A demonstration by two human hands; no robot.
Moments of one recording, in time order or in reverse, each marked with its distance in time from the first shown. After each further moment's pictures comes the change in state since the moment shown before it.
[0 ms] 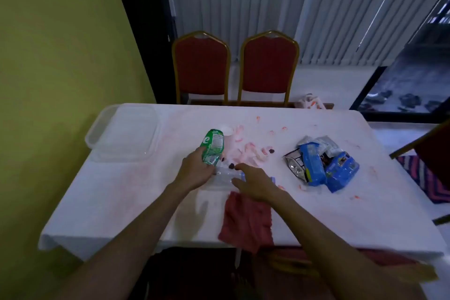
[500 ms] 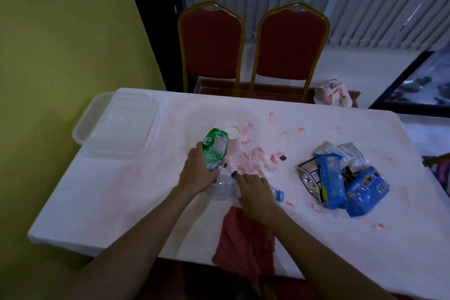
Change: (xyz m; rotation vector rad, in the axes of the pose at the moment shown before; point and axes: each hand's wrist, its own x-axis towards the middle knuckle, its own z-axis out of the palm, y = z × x) left_hand 0.087 -0.025 0.046 0.047 0.063 -0.164; right_hand 0.076 0.050 0.037 -0.432 -0.104 -0.081
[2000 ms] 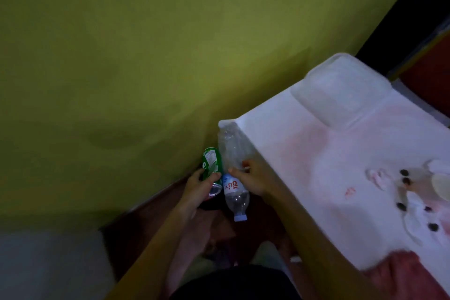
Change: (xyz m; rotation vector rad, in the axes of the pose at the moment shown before) left_hand -0.294 -0.370 -0.102 -1.150 0.468 -0.820; right_hand -0.028 -0.425 0.094 0.558 -0.549 -0.271
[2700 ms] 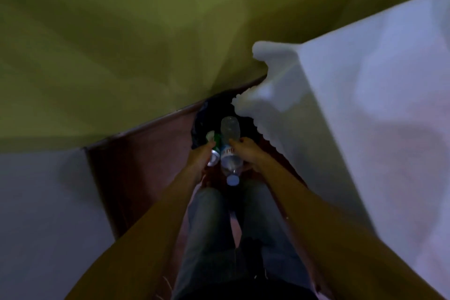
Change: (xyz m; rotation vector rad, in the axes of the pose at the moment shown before) left_hand 0.193 -0.175 0.000 -0.231 0.162 -0.549; right_hand 0.212 0.143 0.139 0.047 -0.330 0.455
